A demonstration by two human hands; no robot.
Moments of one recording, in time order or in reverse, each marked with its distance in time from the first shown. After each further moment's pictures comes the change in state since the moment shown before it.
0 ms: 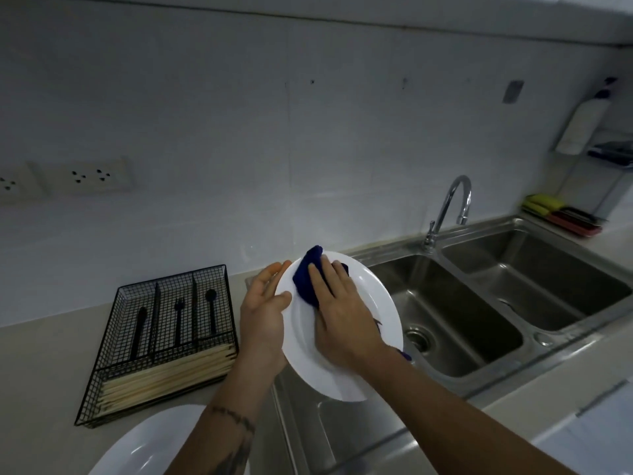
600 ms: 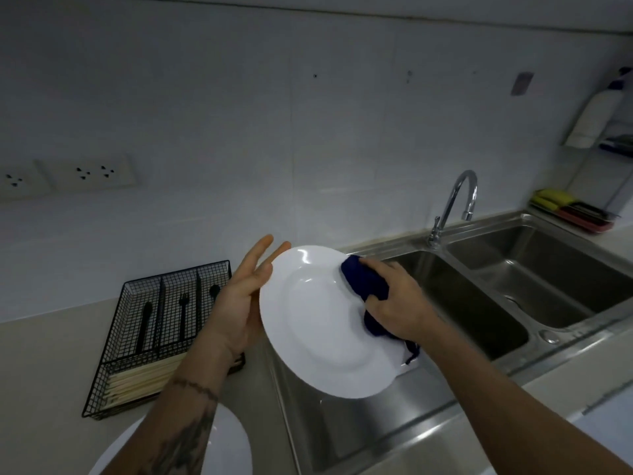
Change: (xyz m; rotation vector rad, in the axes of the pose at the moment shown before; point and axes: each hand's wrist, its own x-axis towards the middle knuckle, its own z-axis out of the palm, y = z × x) left_hand 0.024 0.028 -0.031 0.008 -0.375 -0.056; right_hand -0.010 0.065 -0.049 0.402 -0.014 0.310
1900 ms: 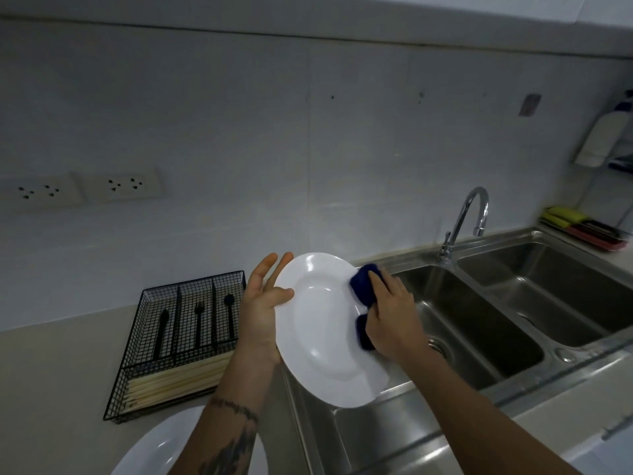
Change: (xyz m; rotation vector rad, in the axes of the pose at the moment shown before) left_hand -0.008 -0.005 0.010 -0.221 0.240 0.120; right_hand -0.001 -0.019 0.041 -0.347 0.100 0.022
